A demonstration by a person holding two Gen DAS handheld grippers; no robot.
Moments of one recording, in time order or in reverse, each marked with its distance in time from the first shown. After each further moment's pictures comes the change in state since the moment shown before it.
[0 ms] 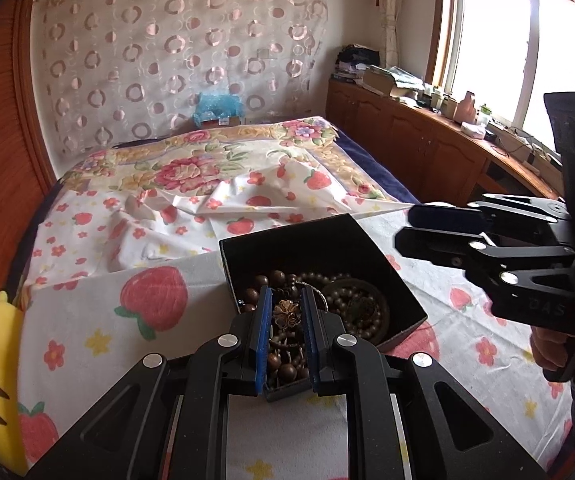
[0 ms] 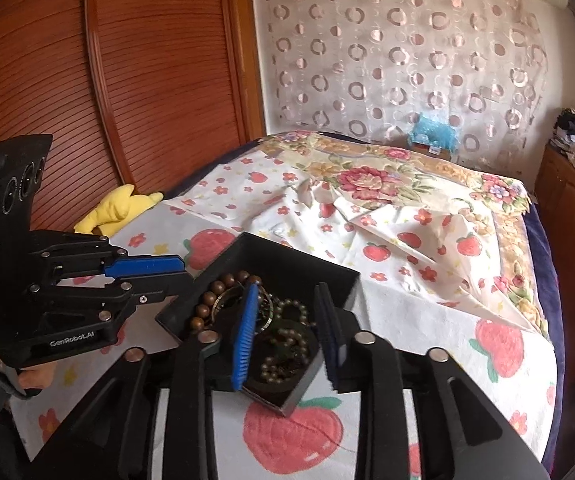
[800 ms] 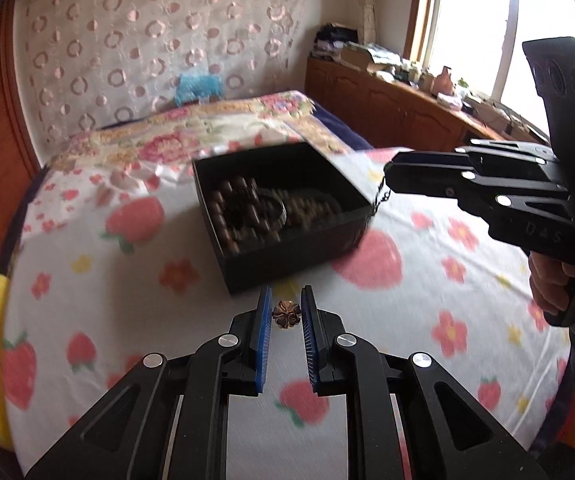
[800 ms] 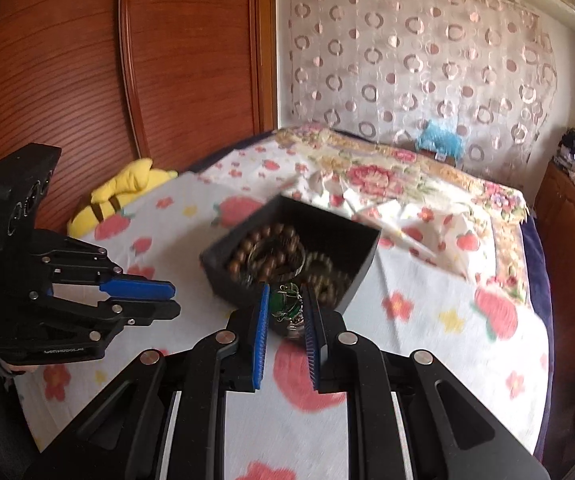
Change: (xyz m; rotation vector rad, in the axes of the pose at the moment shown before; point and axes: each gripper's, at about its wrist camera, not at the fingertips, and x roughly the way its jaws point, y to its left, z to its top) left arm -0.033 -0.023 -0.059 0.038 0.058 -0.056; right arm -0.032 0.031 -0.027 -0.089 -0.001 0.012
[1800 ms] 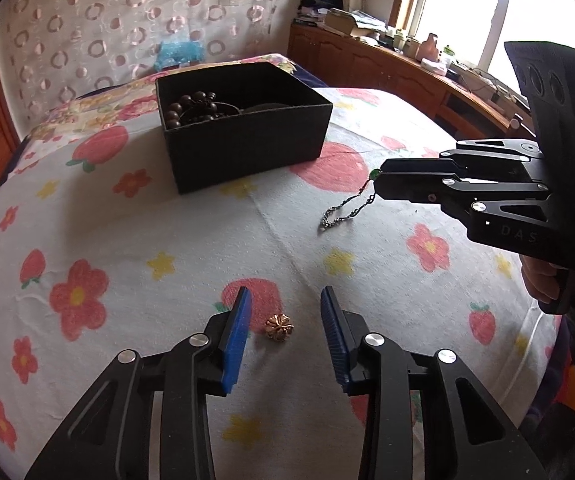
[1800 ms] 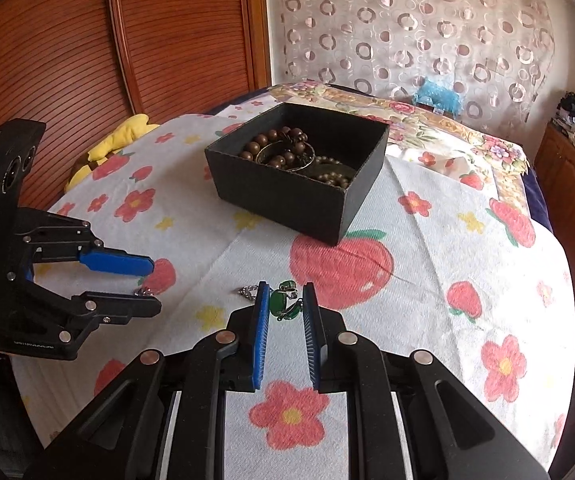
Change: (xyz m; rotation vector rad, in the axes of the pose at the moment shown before) left arm 0.010 -0.025 -0.064 0.012 0.140 -0.066; right arm 0.009 0.020 -0.081 0.051 0.152 -0.002
